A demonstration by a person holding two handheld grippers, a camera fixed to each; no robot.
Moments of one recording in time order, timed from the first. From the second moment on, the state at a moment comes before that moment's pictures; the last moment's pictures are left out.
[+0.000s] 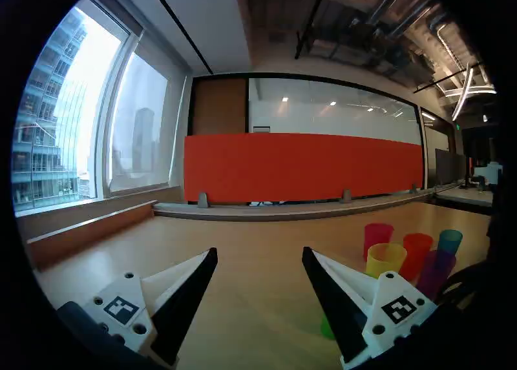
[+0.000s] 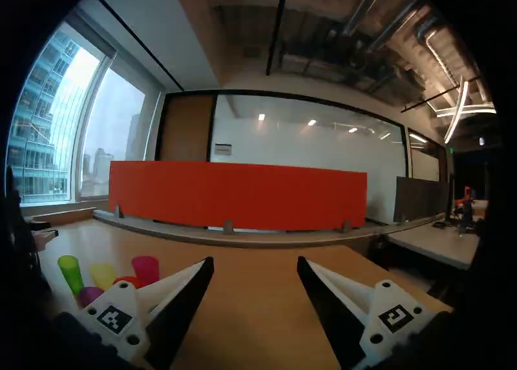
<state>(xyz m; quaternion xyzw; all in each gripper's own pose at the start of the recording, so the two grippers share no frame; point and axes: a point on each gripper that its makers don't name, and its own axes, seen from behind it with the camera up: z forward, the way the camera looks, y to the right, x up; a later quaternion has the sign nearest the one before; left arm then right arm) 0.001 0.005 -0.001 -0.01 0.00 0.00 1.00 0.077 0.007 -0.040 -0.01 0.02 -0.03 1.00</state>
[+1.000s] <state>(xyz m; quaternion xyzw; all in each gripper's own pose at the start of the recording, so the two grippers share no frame) 0.000 0.005 0.000 -0.01 0.00 0.00 1.00 0.046 0.005 -0.004 -0.01 0.04 0.00 1.00</state>
